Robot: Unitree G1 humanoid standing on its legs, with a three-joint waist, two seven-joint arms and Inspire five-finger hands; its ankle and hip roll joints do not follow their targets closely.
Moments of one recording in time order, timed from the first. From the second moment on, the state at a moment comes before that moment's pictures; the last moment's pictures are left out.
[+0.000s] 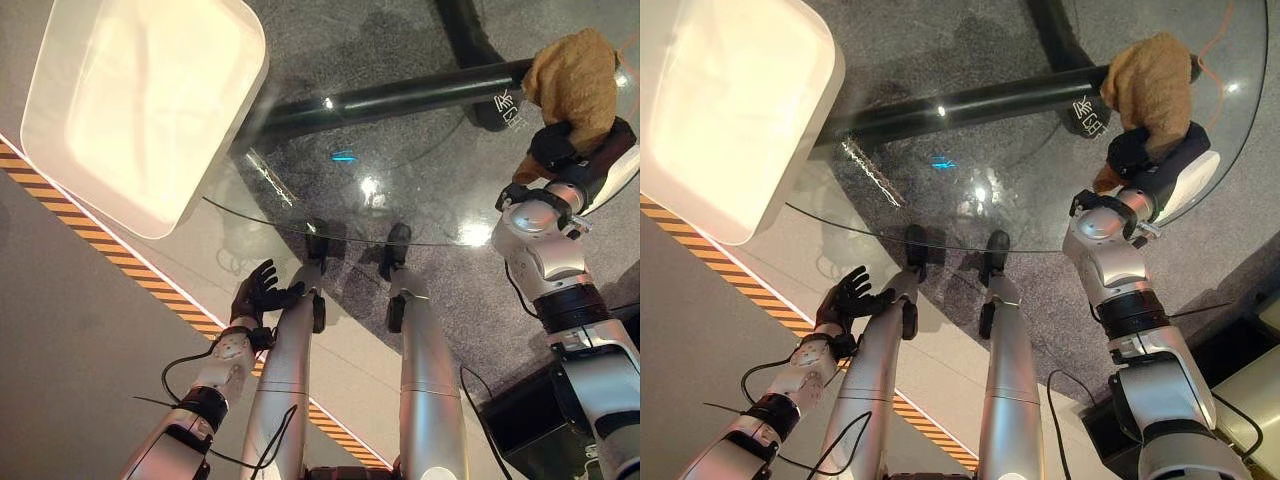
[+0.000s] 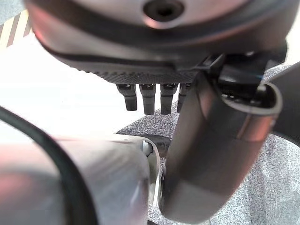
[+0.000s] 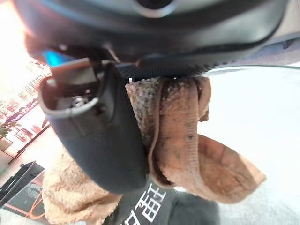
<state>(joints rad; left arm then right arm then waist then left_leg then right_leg) -0.39 0.33 -0.42 0.78 -0.69 -0.17 0.18 -0.83 -0.61 0.25 0.40 0.55 0.14 -1.11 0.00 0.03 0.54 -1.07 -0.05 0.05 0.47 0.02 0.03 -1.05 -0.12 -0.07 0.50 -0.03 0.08</state>
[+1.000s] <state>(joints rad) -0.39 0.29 -0.39 0.83 -0.65 -0.17 0.16 -0.97 -0.59 0.49 0.26 0.19 0.33 -0.48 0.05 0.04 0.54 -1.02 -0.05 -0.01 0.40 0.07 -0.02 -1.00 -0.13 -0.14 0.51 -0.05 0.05</state>
